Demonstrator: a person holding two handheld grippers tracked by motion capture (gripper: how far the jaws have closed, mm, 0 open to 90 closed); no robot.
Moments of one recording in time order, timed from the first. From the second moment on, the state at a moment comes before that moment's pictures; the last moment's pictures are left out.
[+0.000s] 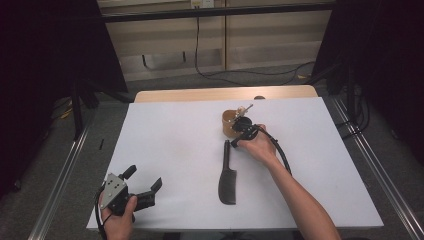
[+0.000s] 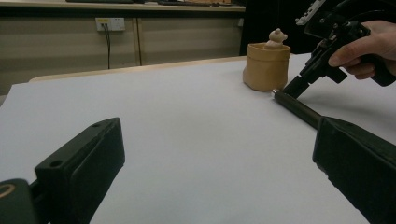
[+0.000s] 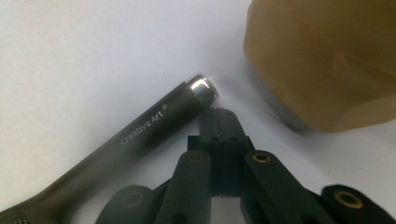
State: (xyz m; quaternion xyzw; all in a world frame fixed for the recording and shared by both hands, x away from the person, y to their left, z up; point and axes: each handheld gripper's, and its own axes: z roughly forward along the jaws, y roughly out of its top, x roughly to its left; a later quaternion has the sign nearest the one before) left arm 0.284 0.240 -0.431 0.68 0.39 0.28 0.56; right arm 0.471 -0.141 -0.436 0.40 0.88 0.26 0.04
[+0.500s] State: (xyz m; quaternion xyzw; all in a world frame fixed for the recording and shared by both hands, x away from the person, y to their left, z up) left arm 0.284 0.240 -0.432 0.68 0.39 0.28 0.56; right arm 0.477 -0.123 -0.434 0.39 0.88 0.26 0.05
